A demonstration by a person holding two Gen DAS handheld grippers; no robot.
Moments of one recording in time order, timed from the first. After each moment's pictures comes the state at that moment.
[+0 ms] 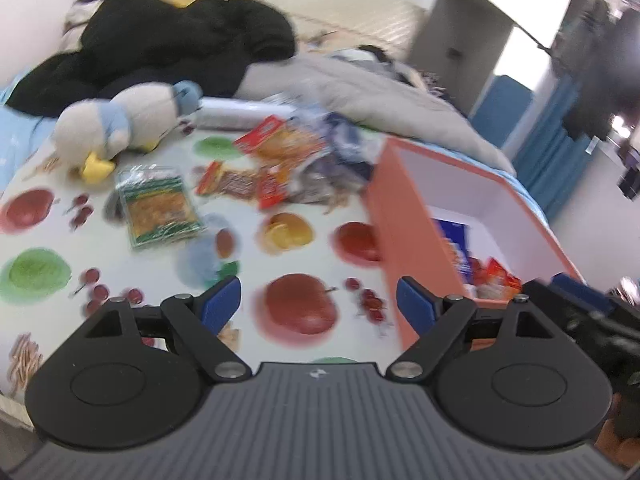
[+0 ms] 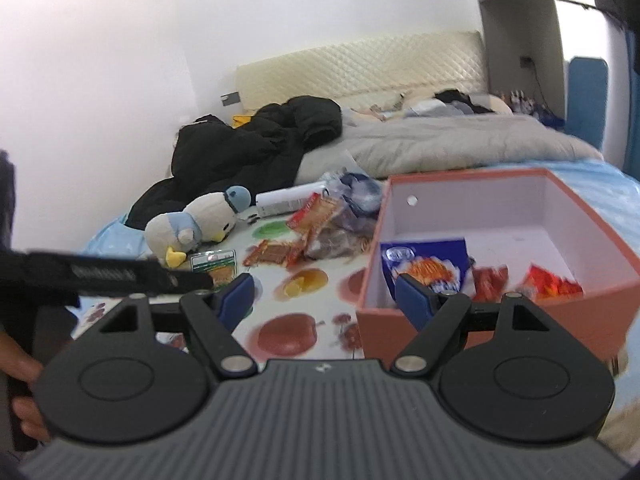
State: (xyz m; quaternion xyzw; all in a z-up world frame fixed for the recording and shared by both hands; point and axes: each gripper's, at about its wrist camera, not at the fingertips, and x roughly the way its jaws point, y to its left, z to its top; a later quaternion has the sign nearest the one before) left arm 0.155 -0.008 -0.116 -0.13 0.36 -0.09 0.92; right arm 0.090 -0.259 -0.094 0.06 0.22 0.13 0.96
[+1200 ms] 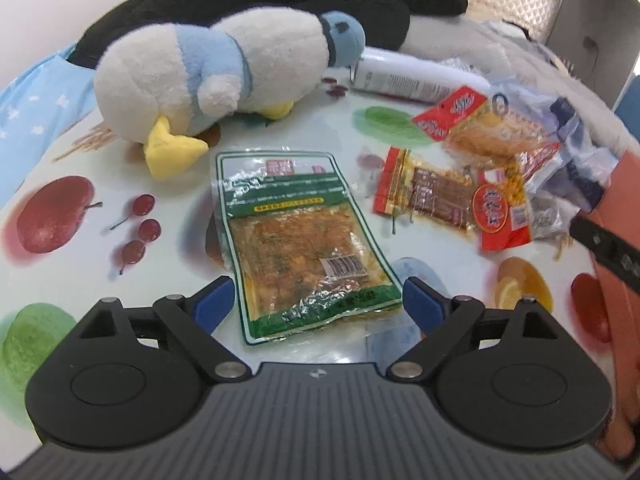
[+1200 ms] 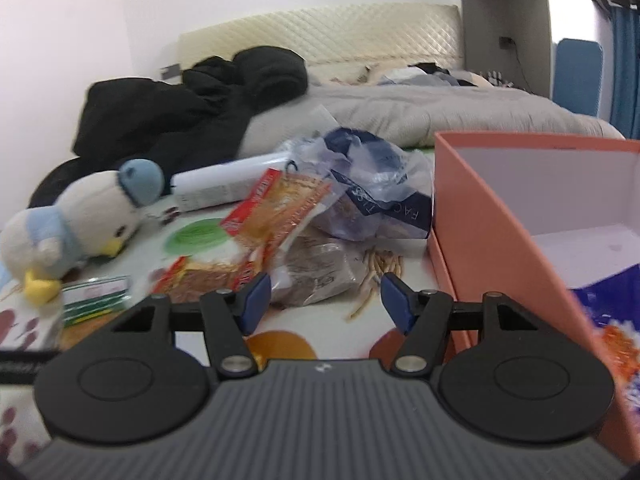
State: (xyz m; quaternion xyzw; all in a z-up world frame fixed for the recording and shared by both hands) left arm 0.341 0.084 -0.244 -0.11 0.42 0.08 0.90; right arm 0.325 -0.164 -0.214 0.05 0.25 0.03 0.97
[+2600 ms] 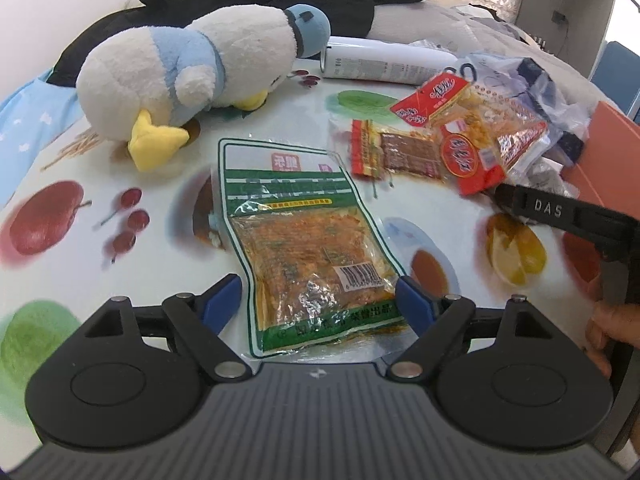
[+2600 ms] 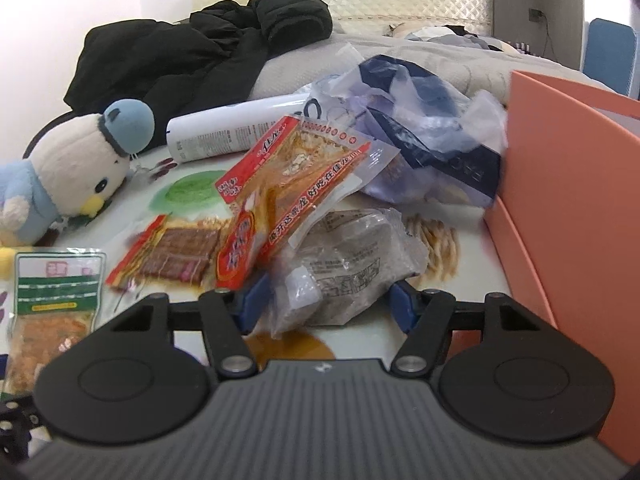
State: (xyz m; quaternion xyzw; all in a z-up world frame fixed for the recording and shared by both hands) left arm 0.312 0.071 -0.252 -0.07 0.41 0.05 0.91; right arm 0.369 -0.146 -0.249 0.03 0.31 0.06 0.95
